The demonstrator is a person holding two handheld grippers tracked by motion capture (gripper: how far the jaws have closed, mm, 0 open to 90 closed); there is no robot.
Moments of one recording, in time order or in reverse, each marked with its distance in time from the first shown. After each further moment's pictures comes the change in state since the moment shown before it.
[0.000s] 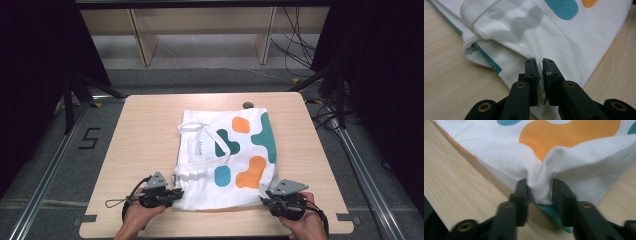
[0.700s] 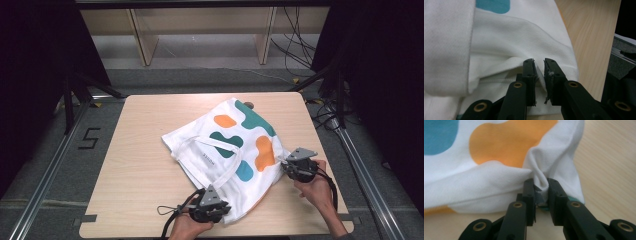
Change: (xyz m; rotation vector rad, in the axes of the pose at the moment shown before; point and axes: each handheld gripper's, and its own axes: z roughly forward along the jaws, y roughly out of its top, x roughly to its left) left arm -0.105 0.036 0.082 0.018 -0.109 0.164; right arm -0.106 0.019 0.024 0.026 -0.242 -0.031
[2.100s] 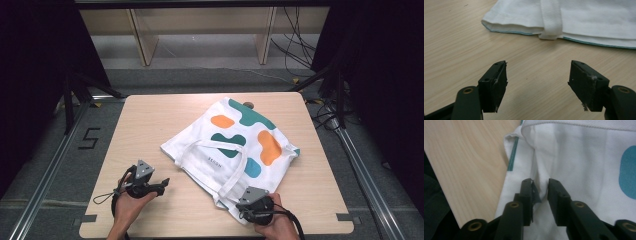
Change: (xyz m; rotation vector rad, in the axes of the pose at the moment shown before) left arm 0.130 -0.050 -0.122 0.038 0.488 -0.184; right arm 0.161 0.016 -0.025 -0.002 0.289 -0.183
